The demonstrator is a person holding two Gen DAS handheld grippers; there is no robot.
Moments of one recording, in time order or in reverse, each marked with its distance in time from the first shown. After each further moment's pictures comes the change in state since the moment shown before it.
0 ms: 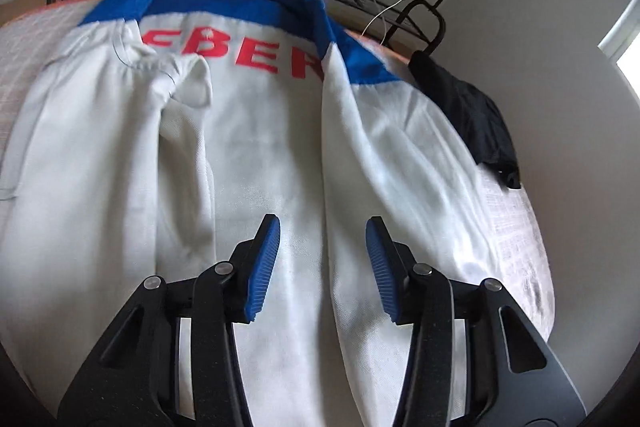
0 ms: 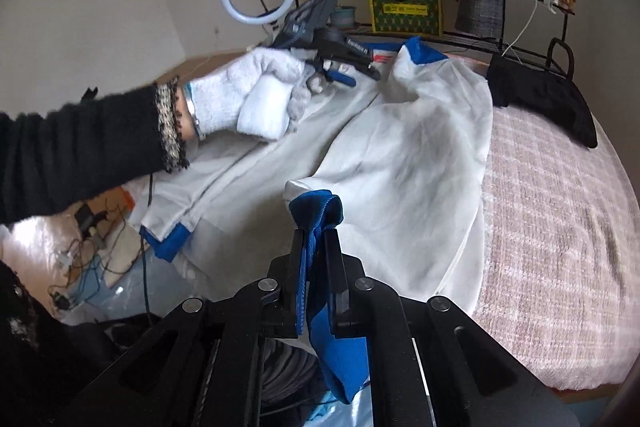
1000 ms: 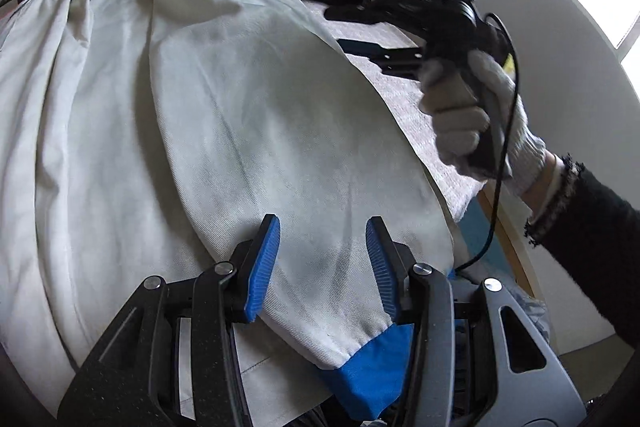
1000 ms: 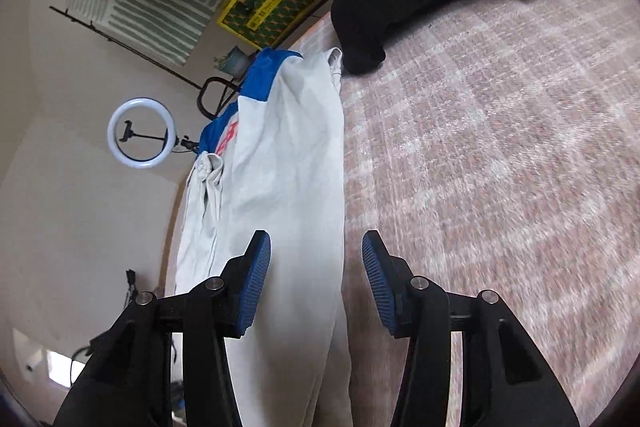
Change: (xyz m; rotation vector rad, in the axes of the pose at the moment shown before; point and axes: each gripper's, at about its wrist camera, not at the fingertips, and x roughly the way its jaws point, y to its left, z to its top) left arm -0.069 -0.089 -0.205 0.339 0.175 -0.211; right arm 0.102 -0.273 0.049 0.817 -0.075 0.290
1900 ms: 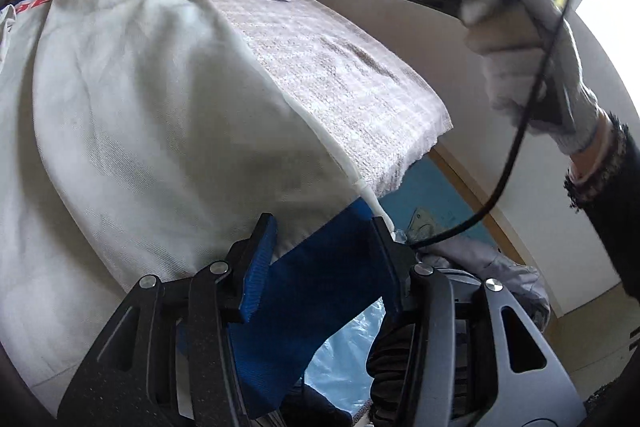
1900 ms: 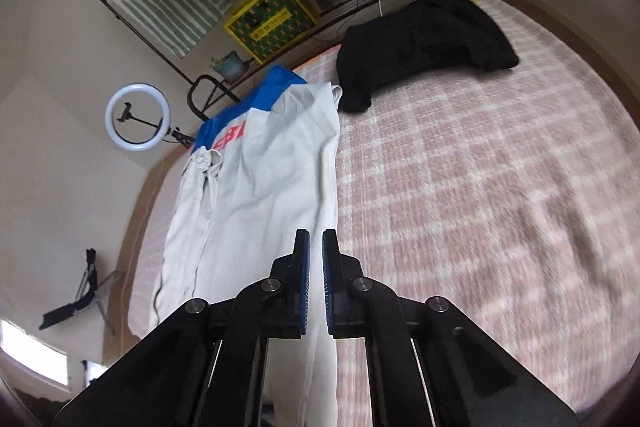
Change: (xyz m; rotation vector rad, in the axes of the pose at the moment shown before) left arm 0.039 -0.067 -0.033 0.146 0.010 -0.149; right arm -0.147 0.043 -0.051 -0.168 -0.089 -0.171
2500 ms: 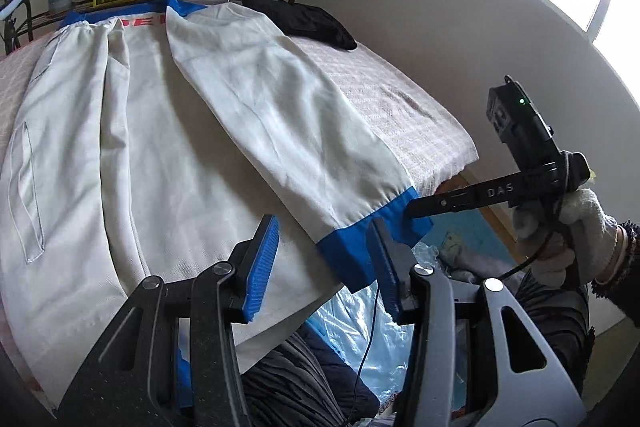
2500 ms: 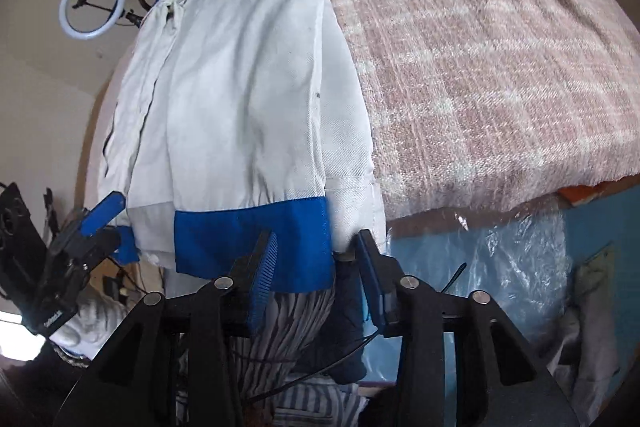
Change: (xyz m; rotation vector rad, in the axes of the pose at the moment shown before) left arm -0.121 0.033 -0.035 -0.050 -0.162 0.177; right arm 0.057 0.032 -0.142 0.060 0.360 -0.207
